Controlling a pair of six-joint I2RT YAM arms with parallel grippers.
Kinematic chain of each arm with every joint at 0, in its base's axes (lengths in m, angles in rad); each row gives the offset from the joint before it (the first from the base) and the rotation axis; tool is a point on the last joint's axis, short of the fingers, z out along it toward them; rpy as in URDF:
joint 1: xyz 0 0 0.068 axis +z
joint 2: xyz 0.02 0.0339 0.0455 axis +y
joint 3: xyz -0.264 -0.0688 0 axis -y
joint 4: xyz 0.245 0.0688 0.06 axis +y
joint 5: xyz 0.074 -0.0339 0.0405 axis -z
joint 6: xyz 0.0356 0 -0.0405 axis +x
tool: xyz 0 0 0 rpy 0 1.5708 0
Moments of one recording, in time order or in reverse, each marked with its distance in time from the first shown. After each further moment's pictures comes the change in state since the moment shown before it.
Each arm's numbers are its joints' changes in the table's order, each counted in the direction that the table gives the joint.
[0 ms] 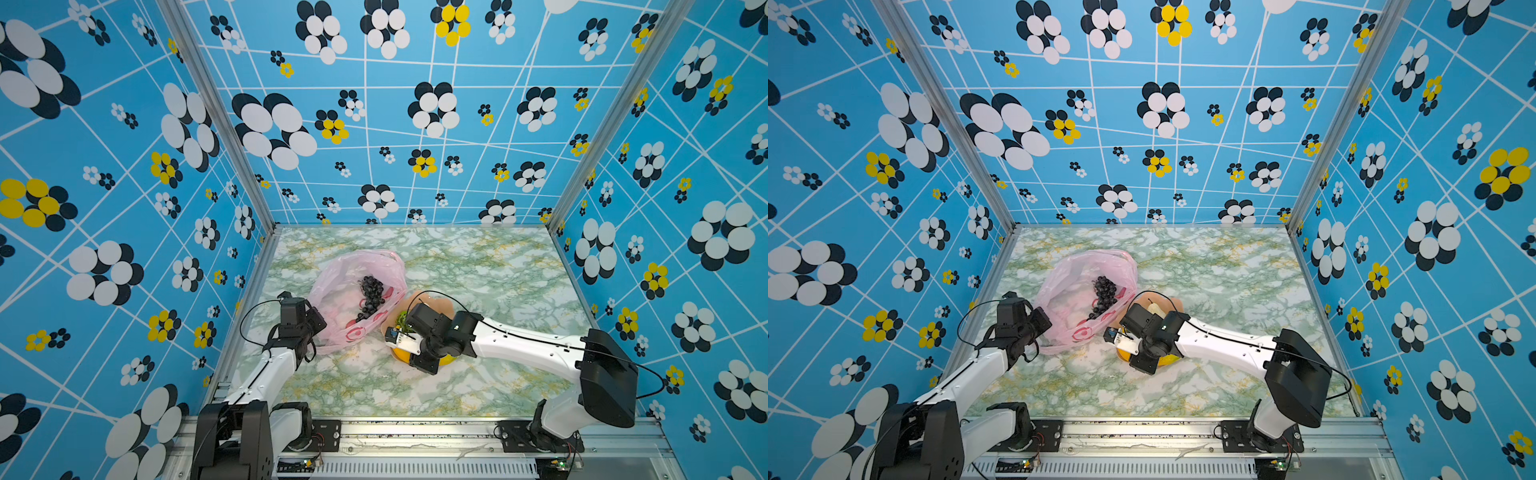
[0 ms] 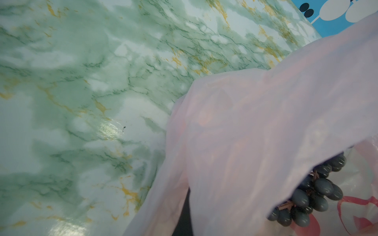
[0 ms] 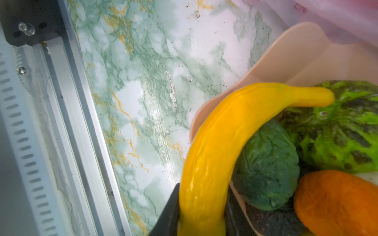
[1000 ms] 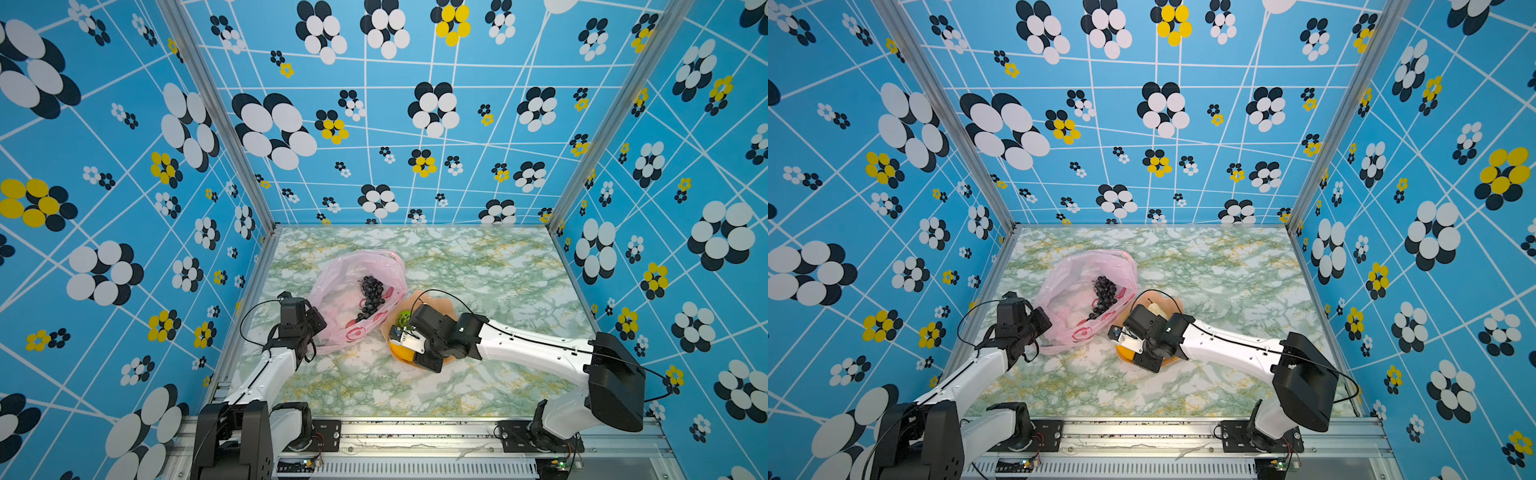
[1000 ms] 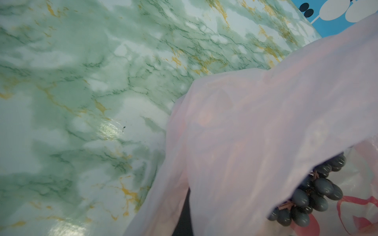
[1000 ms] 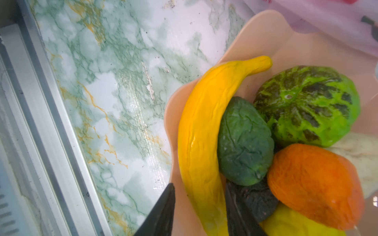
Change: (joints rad) left arm 0.000 0.000 0.000 0.000 0.001 0.000; right arm 0.002 -0.053 -0.033 -0.001 0.120 0.008
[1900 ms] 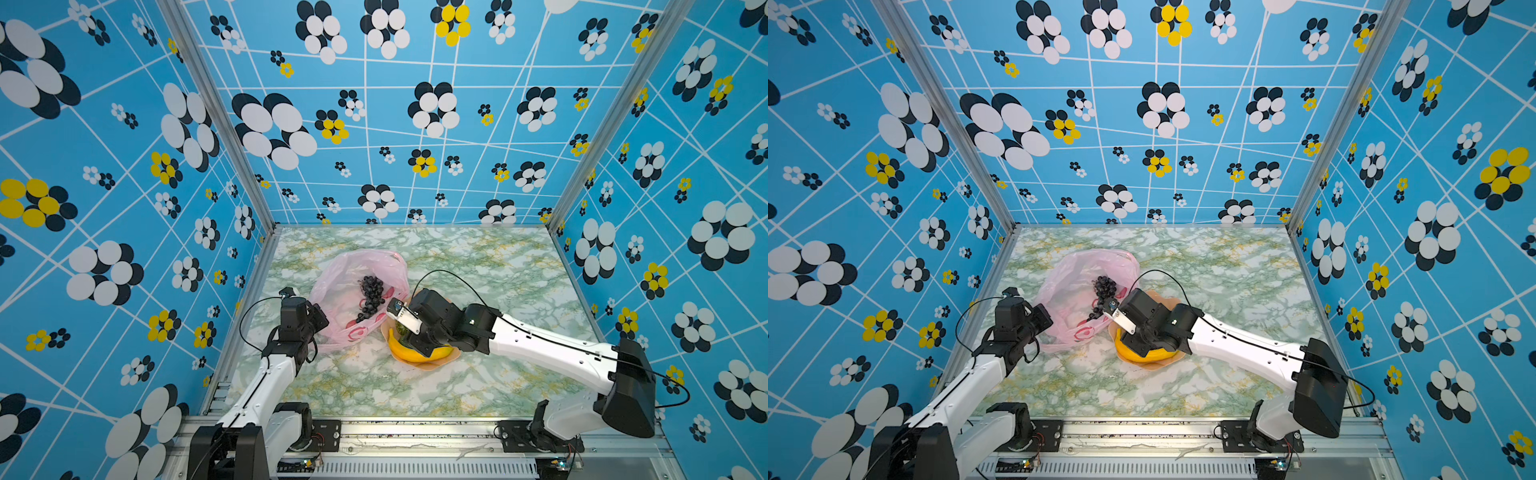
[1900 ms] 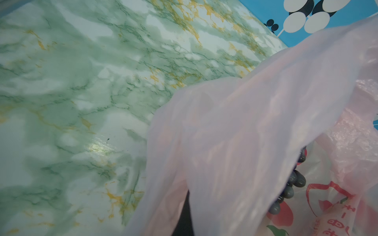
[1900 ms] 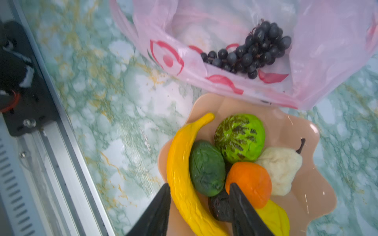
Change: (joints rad) left arm -0.047 -0.140 0.003 0.027 -0.034 0.019; right arm 0.006 0.008 0.233 -0.050 0.079 0.221
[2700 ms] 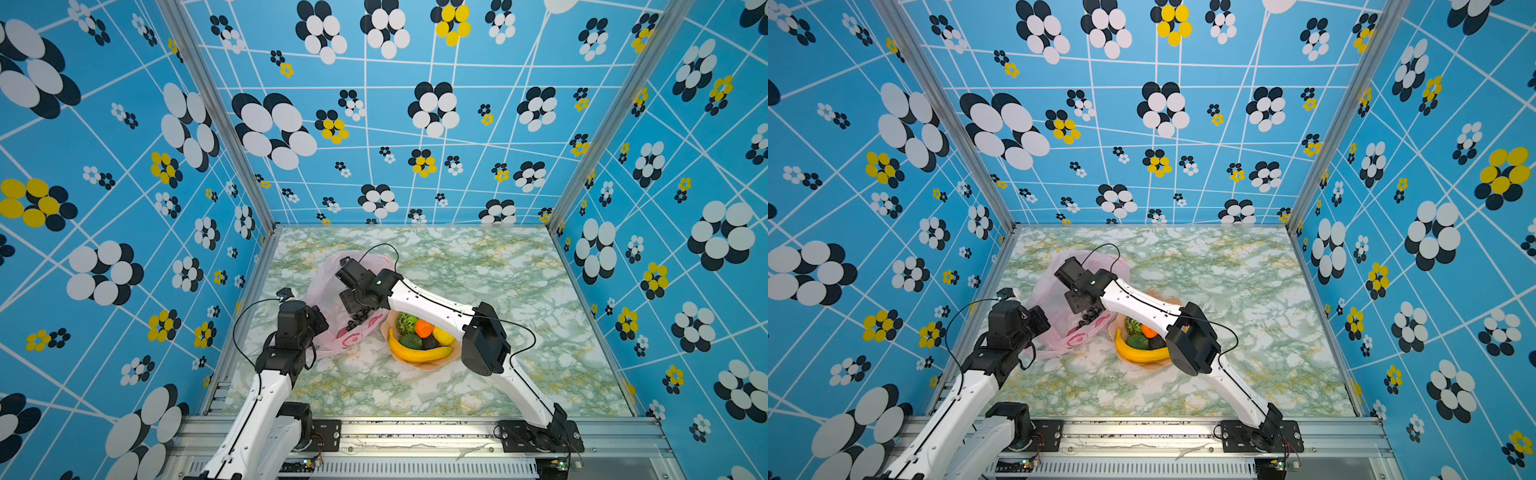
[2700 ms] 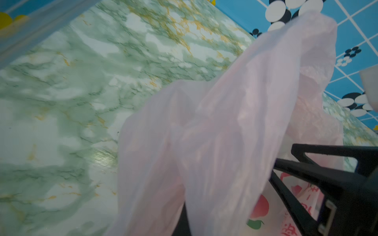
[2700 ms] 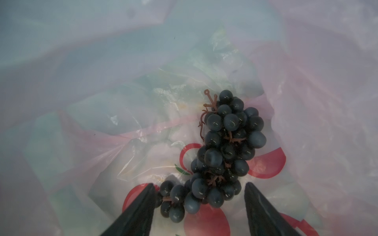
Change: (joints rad) left arm -0.095 -0.124 0.030 0.172 -0.014 0.016; right arm -0.047 0.883 0.982 0.218 0.153 0.387
